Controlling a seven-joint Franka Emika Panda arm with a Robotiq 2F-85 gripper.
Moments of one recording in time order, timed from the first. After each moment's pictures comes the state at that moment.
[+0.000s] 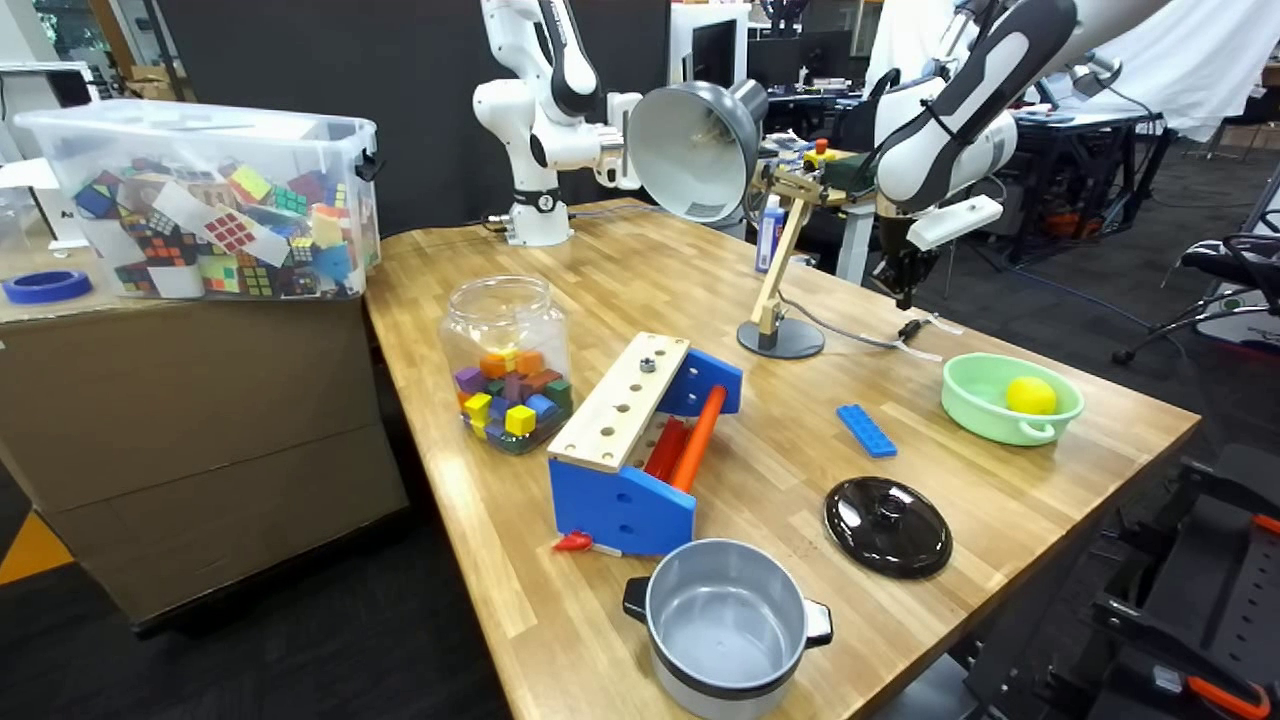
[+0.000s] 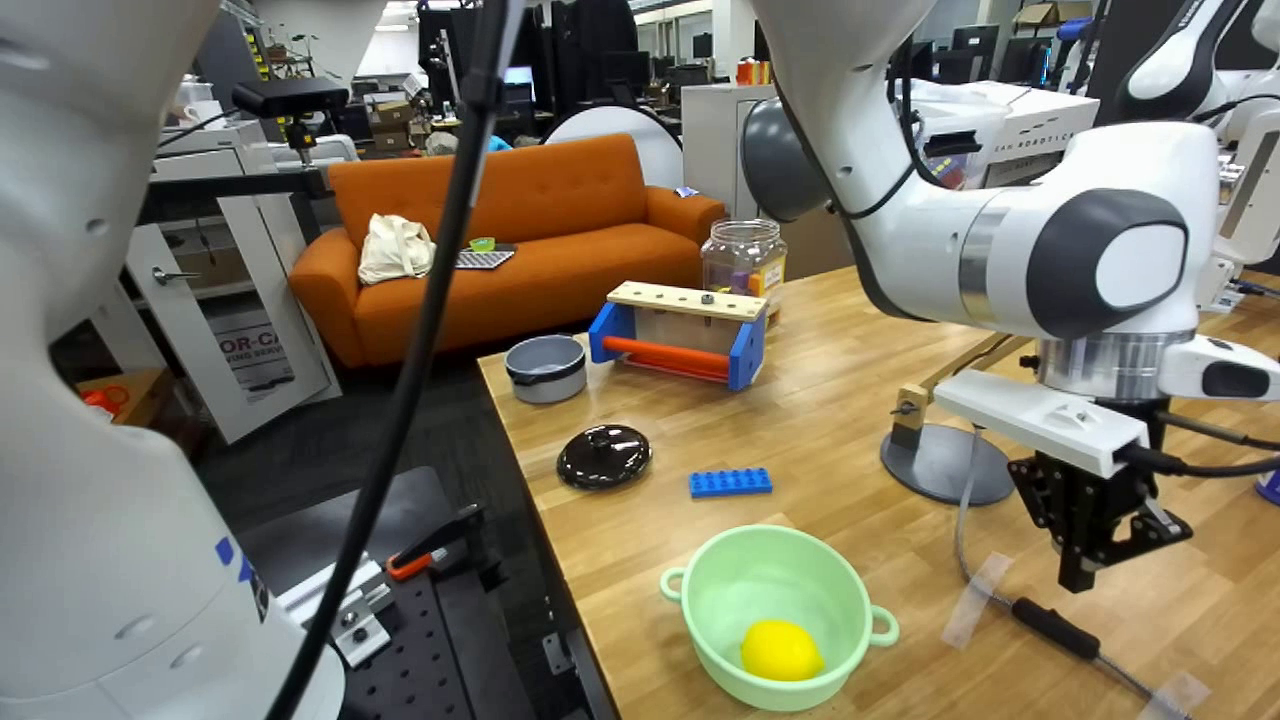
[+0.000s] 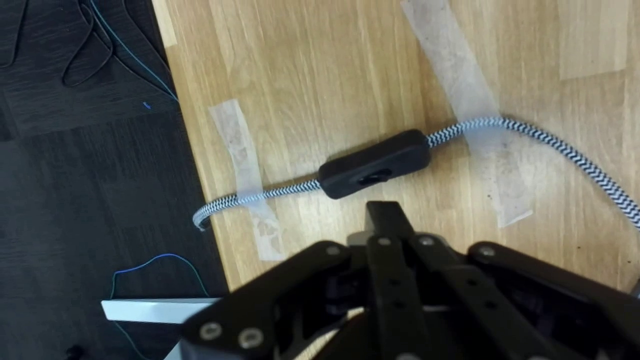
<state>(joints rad) -0.15 0.73 -0.21 -1.76 -0.17 2.47 0.09</state>
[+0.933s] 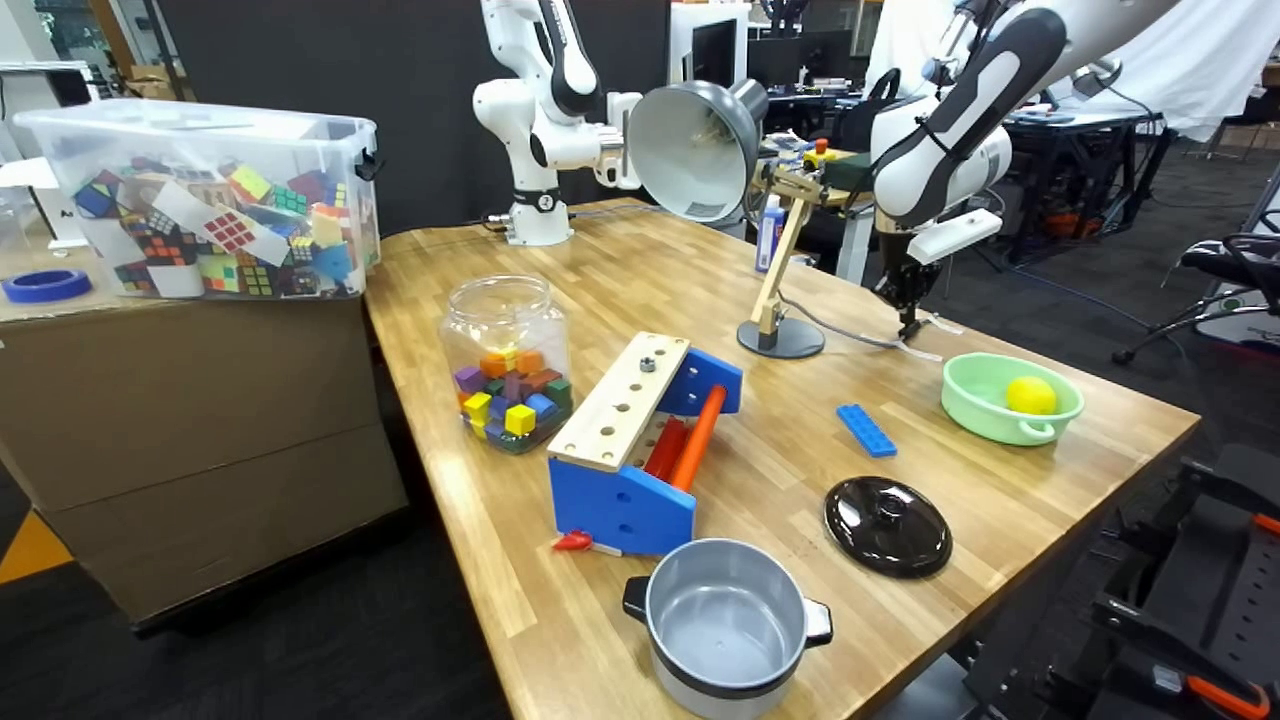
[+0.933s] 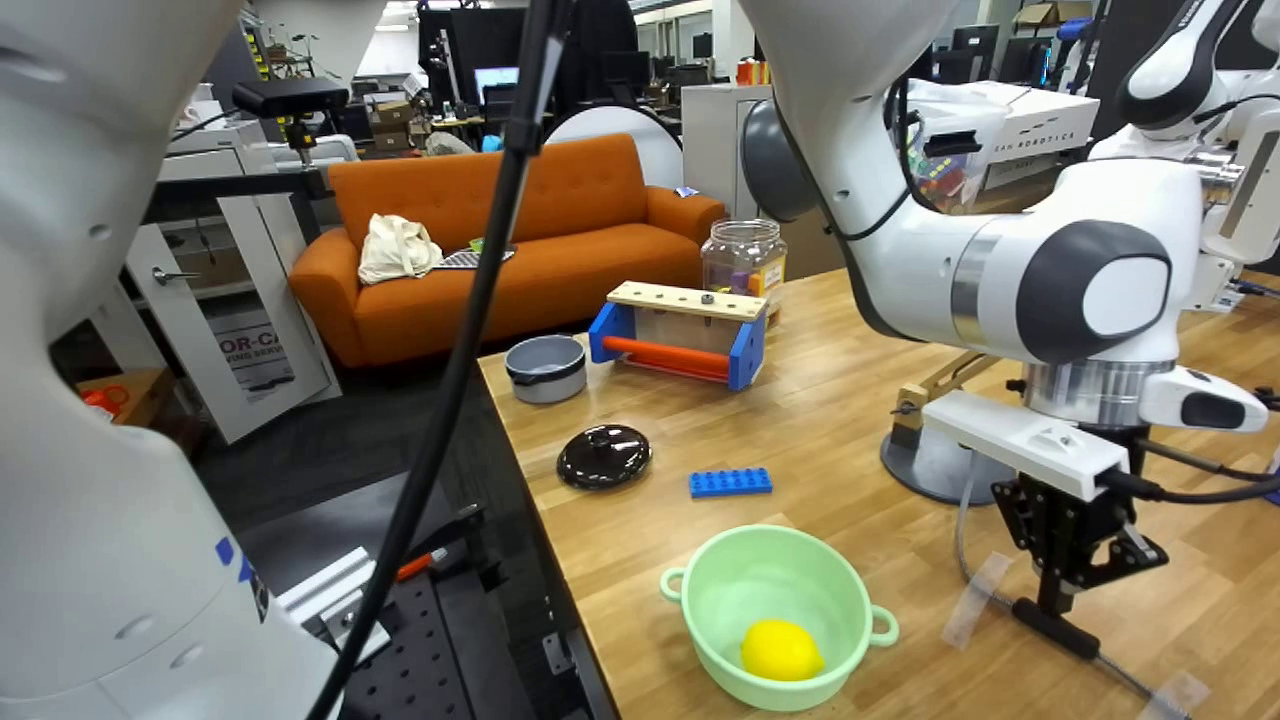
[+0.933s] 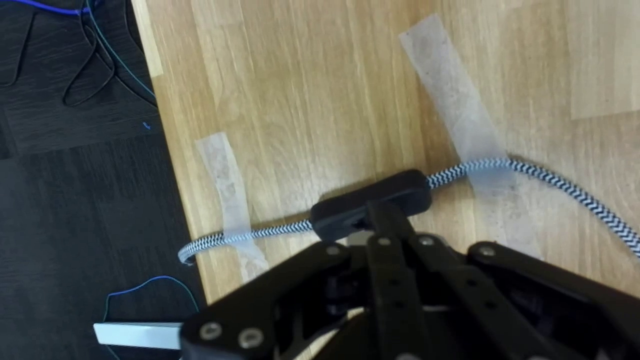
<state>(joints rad) -0.15 0.77 -0.21 -1.75 -0.17 2.45 0.09</state>
